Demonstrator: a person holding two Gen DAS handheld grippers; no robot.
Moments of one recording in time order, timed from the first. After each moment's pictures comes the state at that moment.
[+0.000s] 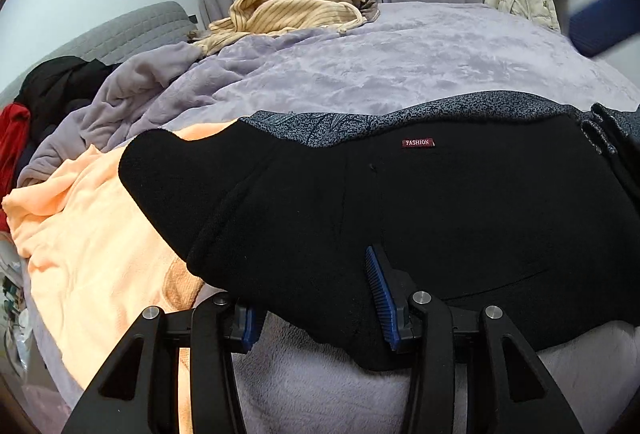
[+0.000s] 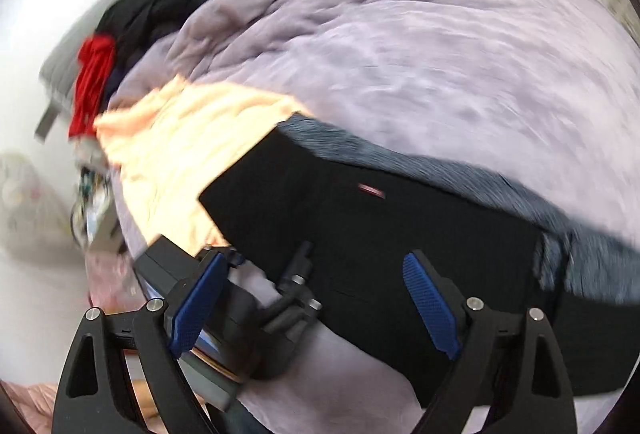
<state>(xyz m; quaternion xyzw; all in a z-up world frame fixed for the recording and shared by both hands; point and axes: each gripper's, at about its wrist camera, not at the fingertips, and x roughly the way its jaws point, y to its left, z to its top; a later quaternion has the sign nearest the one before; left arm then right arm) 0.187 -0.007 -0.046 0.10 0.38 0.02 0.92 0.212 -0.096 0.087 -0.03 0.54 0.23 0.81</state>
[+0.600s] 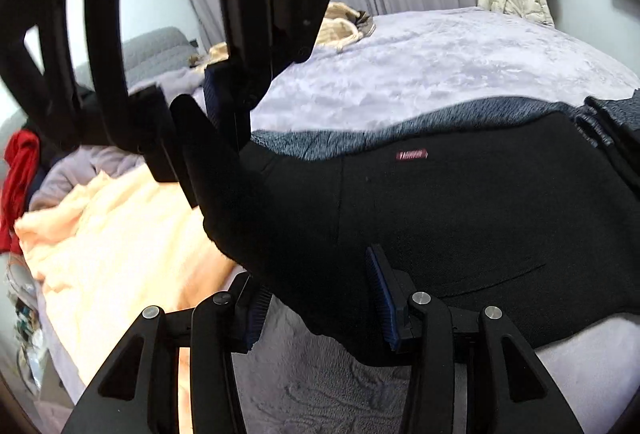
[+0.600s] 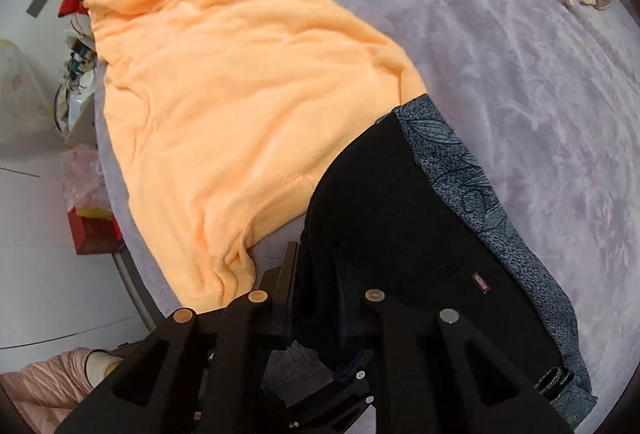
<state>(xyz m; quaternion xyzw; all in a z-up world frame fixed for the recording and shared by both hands) 0.177 -0.021 -0.032 0.14 0.33 0.02 0.93 0.272 0.026 0.026 -0.17 0.64 0.28 0.70</state>
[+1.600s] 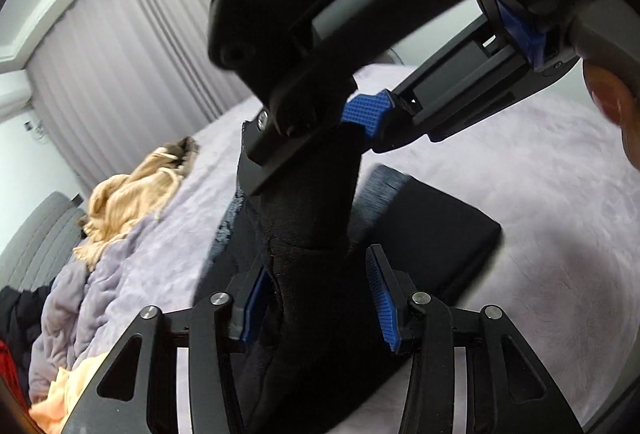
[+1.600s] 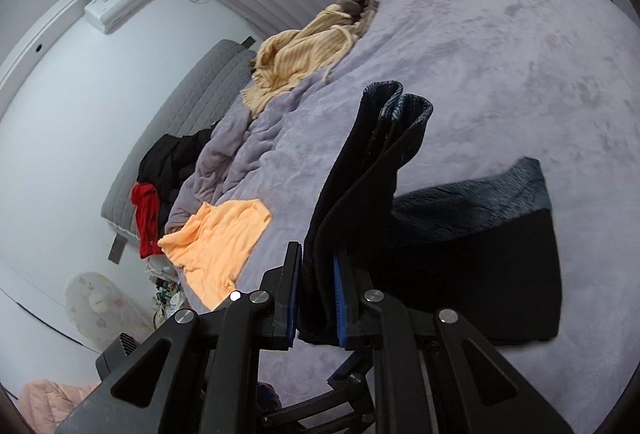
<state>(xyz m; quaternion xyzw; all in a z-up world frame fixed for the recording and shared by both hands) 0.090 -0.337 0.051 0.29 0.25 -0.23 0.90 0.123 -0.441 0.121 0.26 0.41 0.22 0.85</state>
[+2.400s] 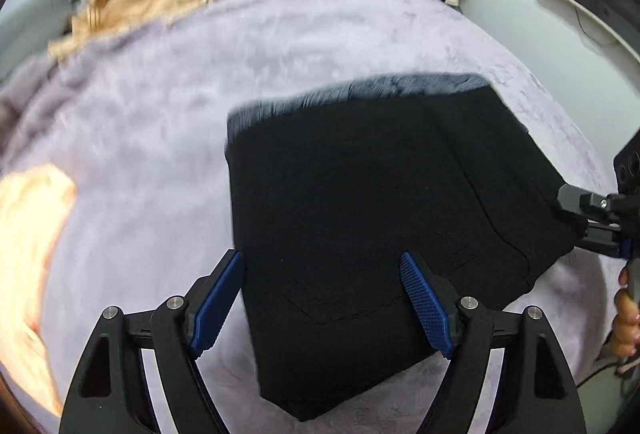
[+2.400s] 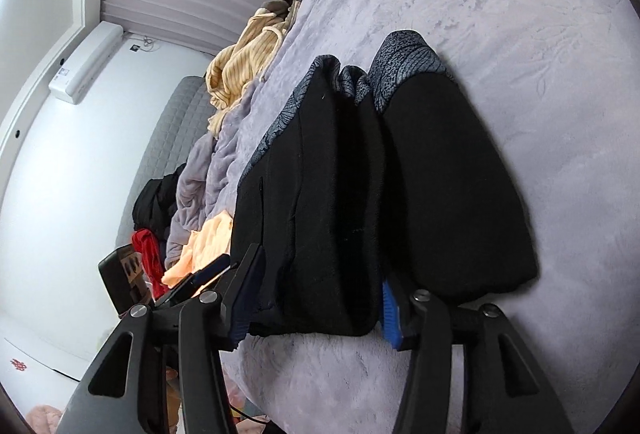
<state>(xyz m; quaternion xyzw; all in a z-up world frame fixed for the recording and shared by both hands) 0.177 -0.189 0.005 0.04 0.48 -0.18 0.86 0.104 -0.497 -0.002 0.37 0.42 0.17 0.81</state>
